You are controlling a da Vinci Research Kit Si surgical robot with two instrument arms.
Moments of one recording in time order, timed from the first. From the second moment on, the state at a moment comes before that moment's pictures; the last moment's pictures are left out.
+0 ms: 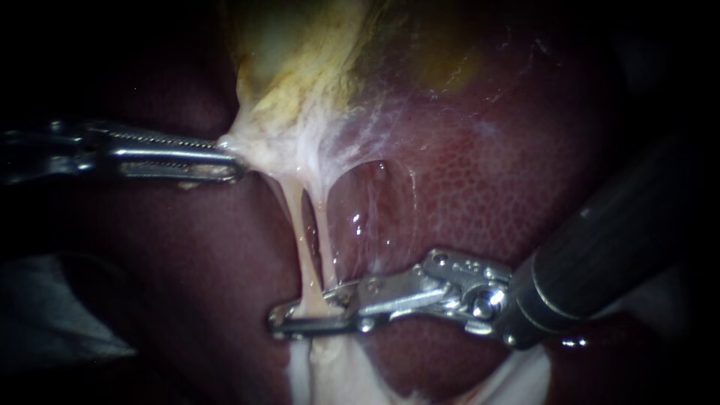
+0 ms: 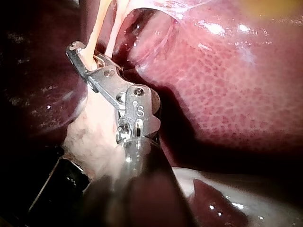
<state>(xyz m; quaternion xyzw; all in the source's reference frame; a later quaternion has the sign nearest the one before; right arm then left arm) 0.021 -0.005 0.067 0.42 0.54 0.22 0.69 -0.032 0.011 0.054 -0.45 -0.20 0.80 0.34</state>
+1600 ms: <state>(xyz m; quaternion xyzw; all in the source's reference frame) 0.006 0.002 0.059 0.18 0.52 0.06 0.83 -0.033 0.011 0.057 -0.45 -0.19 0.80 0.34</state>
